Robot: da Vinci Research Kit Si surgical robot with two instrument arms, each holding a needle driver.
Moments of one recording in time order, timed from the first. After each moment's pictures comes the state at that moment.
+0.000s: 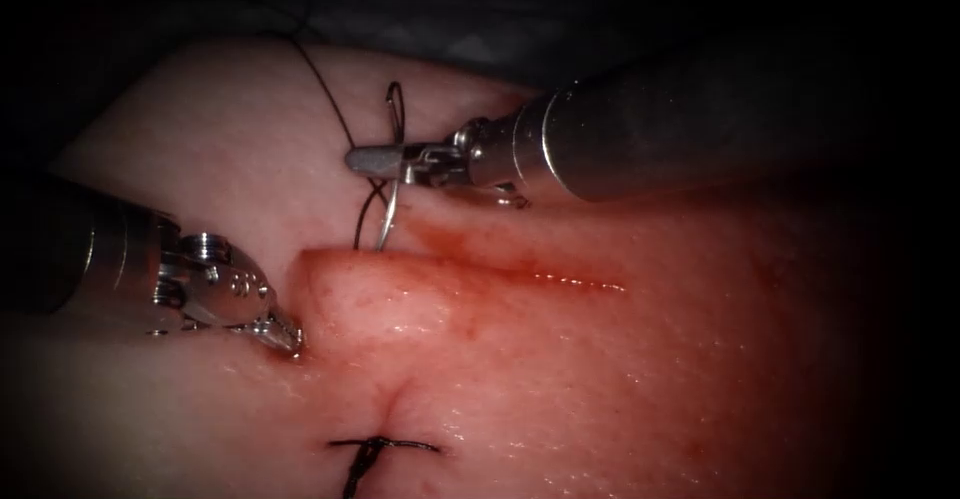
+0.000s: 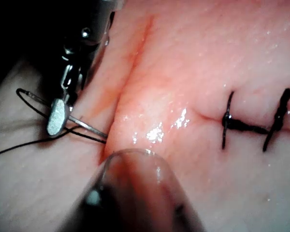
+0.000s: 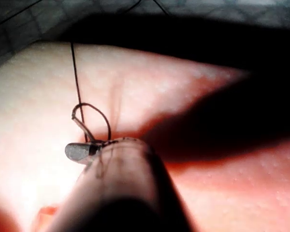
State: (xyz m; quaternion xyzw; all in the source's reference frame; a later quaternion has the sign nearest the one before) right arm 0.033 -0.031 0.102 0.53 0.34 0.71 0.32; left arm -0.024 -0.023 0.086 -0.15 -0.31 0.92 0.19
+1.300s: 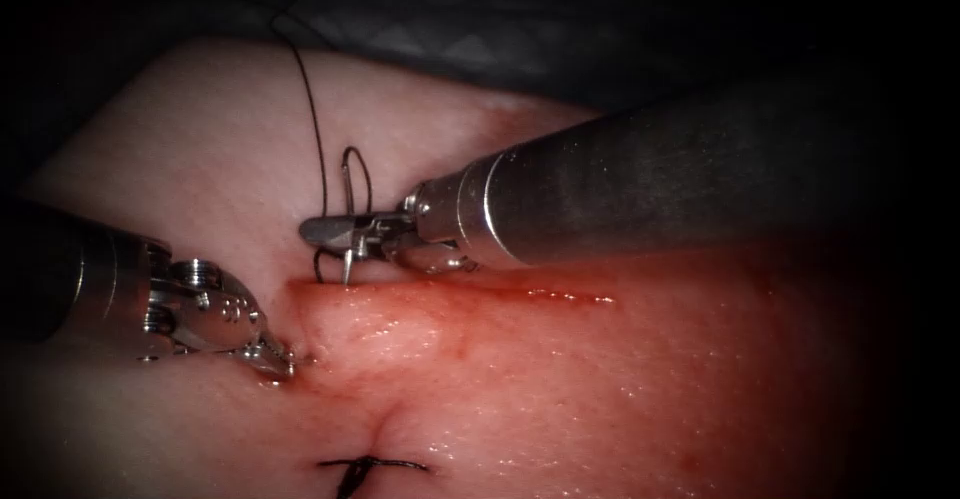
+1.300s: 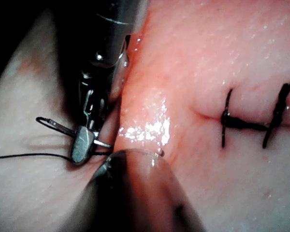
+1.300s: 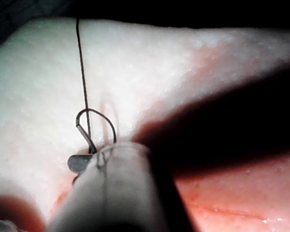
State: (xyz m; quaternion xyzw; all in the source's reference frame) right arm 0.037 -0.043 0.097 0.63 0.25 0.69 0.25; left arm -0.024 -0.022 0.086 -0.16 -0.31 0.92 0.18
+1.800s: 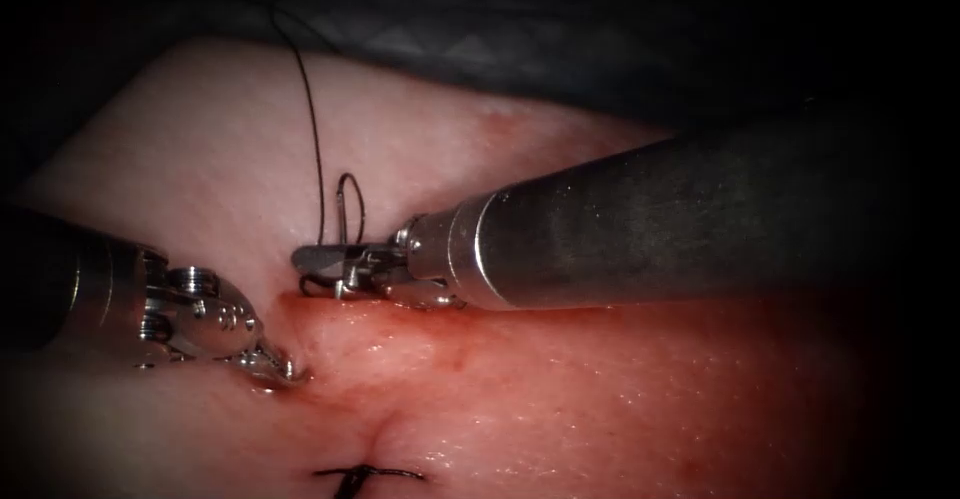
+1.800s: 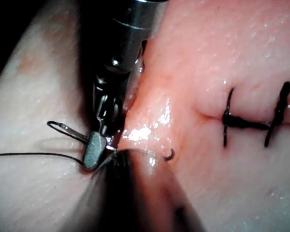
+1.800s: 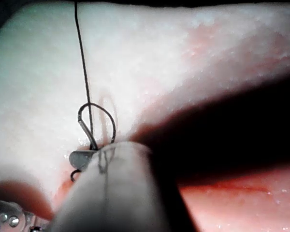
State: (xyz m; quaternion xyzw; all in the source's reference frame) right arm 0.038 -0.049 0.095 0.64 0.23 0.69 0.26; left arm -0.024 -0.022 0.087 -0.16 -0.31 0.92 0.18
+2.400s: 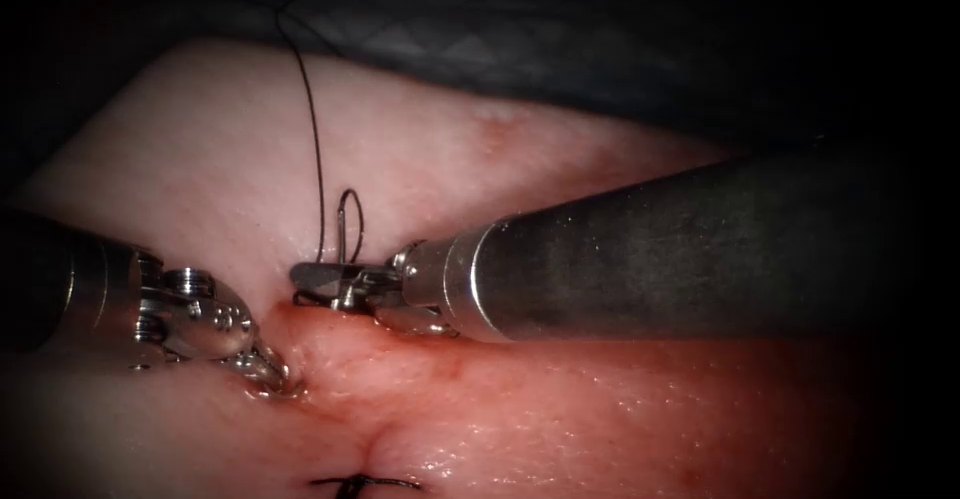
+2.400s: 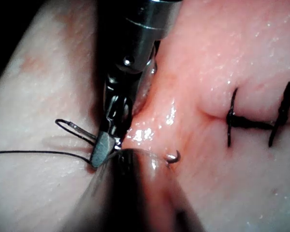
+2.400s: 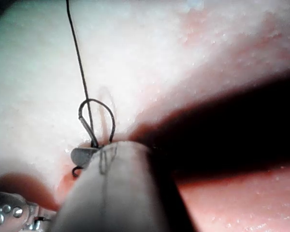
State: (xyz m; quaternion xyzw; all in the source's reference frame) right arm 0.038 -0.050 0.094 0.65 0.21 0.66 0.31; left arm -0.024 -0.021 0.087 -0.15 -0.31 0.92 0.18
